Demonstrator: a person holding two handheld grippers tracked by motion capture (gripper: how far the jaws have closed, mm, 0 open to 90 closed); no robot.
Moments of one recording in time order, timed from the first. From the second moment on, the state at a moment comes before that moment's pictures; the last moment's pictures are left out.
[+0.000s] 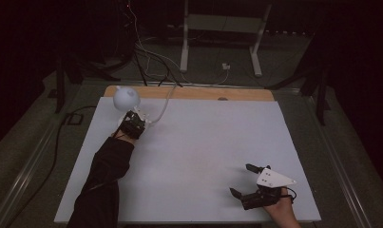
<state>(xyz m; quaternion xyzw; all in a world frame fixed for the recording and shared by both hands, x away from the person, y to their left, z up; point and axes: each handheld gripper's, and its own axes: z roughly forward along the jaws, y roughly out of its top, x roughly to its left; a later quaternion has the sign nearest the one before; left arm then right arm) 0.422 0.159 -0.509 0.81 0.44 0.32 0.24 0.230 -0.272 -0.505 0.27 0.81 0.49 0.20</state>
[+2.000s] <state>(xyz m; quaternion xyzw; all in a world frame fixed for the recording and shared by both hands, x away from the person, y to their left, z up) 0.374 0.152 -0.458 0.80 0.43 0.16 0.39 0.230 -0.273 -0.504 0.27 0.81 0.49 0.19</state>
